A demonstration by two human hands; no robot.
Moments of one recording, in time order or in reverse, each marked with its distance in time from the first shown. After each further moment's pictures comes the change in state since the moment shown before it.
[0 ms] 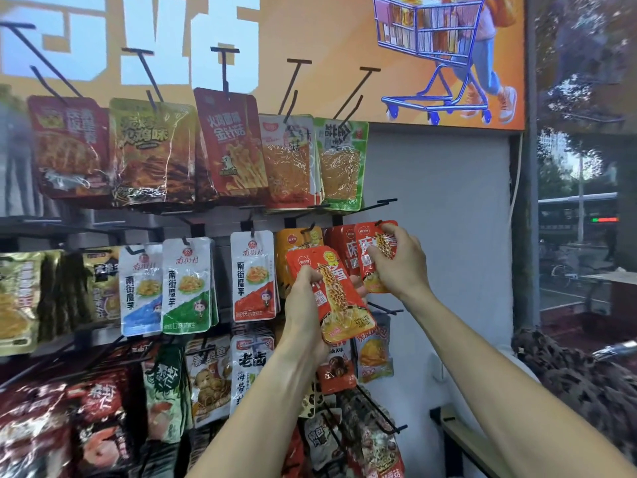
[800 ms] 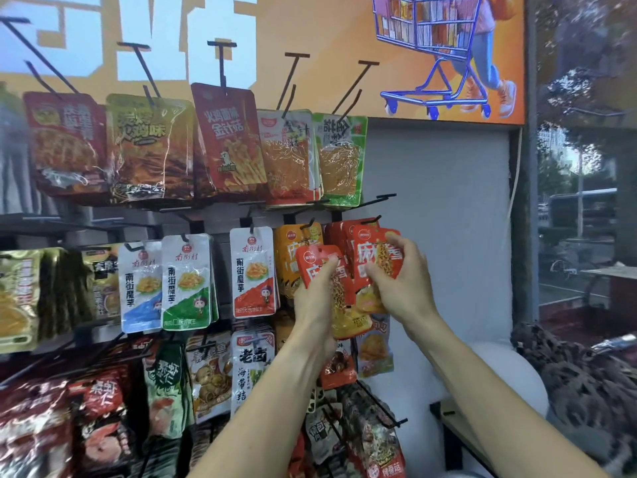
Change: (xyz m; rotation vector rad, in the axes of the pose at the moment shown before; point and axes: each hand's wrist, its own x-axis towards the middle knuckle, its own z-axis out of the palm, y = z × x) left_hand 0.006 -0.011 0.009 0.189 0.112 0.039; right_hand -0.055 -0.005 -0.013 0.287 -0.003 0.021
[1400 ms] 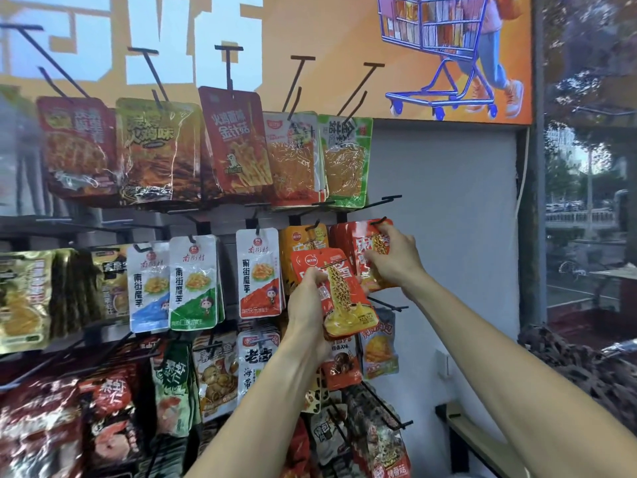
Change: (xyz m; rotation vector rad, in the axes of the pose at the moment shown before) left_hand 0.000 0.005 -0.016 -0.113 -0.031 -0.028; right_hand 0.069 0.004 0.019 -0.305 -0.172 0.090
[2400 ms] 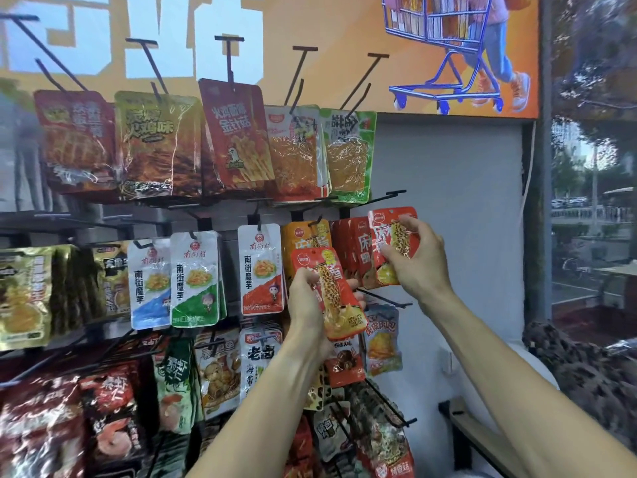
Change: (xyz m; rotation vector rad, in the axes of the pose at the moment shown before) left_hand -0.007 0.002 -0.001 -0.078 0.043 -0.016; right_hand -0.042 0.004 -0.017 0.253 0.196 -0.098
